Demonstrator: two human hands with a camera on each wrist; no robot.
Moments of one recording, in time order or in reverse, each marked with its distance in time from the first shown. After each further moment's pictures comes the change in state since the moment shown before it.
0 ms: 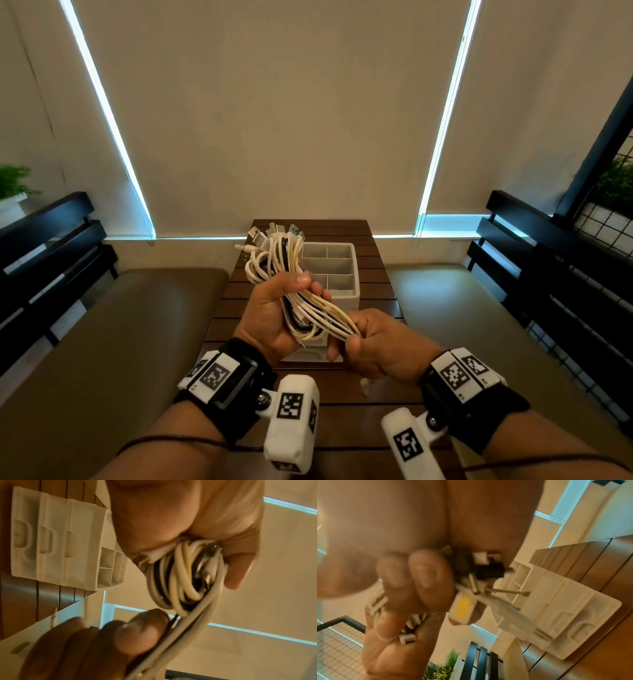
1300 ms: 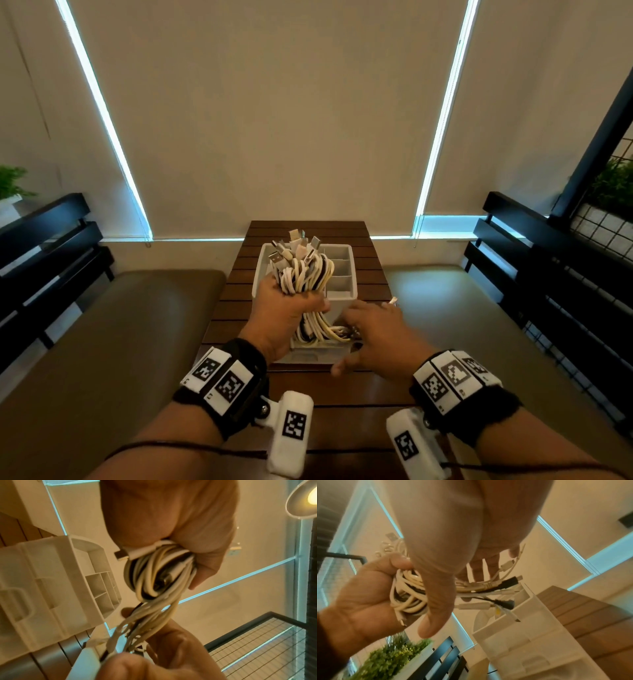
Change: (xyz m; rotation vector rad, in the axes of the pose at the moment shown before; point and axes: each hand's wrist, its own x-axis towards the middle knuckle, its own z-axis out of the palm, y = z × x) left_hand 0.006 -0.005 -0.008 0.824 0.208 0.202; right_hand 0.007 0.003 -0.008 -1.073 0.270 0.384
